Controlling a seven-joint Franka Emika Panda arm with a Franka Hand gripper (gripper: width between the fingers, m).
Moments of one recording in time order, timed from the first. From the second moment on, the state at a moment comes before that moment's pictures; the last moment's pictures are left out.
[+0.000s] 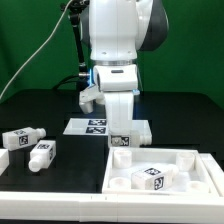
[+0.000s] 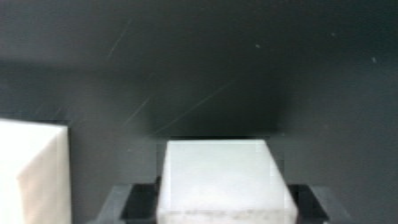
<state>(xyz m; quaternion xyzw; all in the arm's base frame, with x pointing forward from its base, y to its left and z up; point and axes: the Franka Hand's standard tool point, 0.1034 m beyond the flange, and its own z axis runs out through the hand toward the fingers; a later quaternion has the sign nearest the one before) 0.463 0.013 0.021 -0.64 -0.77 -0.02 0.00</state>
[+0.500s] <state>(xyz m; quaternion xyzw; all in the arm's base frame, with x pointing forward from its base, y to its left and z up) 0.458 0.019 0.017 -0.40 -0.92 0.01 -0.01</state>
